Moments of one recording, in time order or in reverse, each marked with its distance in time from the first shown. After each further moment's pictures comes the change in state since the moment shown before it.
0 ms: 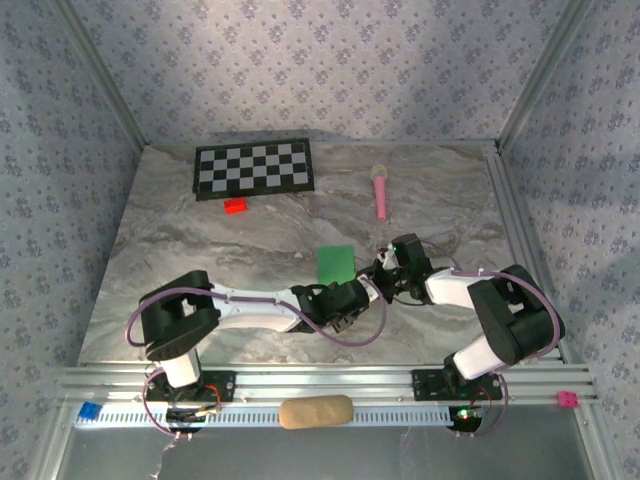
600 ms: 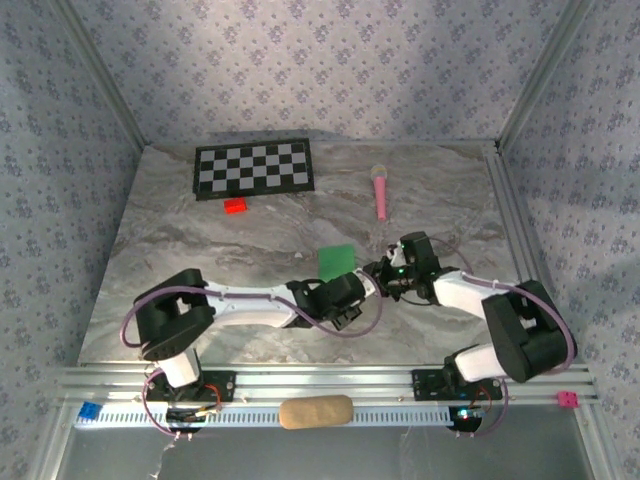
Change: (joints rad) left arm 0.066 -0.041 -0.013 0.011 0.153 -0.100; right arm -0.054 -0.142 -0.003 -0.141 0.080 -0.043
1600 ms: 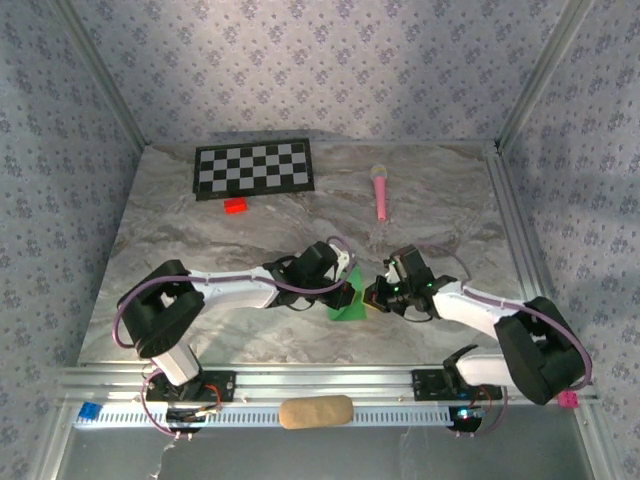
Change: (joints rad) left arm 0.197 -0.036 -0.082 0.167 0.480 -0.386; right arm 0.154 -0.069 -0.034 -0.165 0.163 -0.151
